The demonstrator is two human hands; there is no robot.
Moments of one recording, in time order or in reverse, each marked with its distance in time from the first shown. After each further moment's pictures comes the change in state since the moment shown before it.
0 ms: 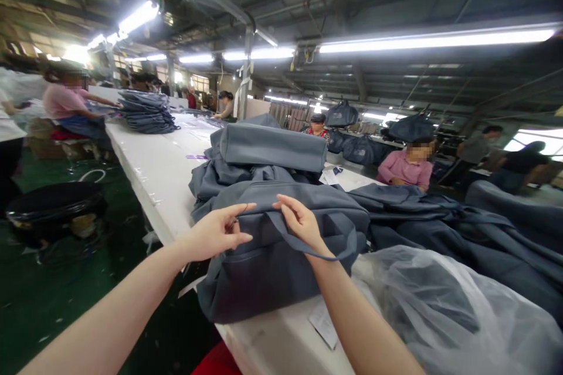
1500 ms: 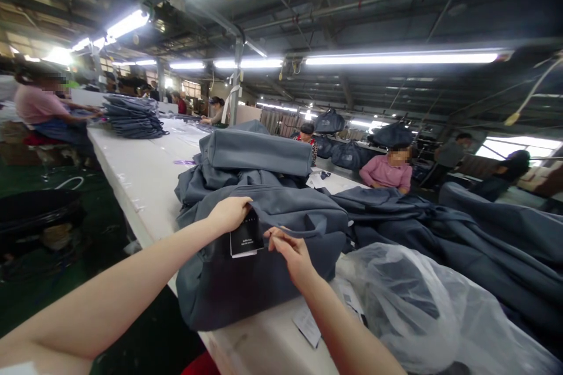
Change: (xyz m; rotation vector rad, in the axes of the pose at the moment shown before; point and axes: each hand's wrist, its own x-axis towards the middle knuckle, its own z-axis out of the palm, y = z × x) left_hand 0.093 -0.005 0.028 0.698 0.201 0.066; right_hand -0.058 -0.013 -0.016 0.089 -0.058 -0.037
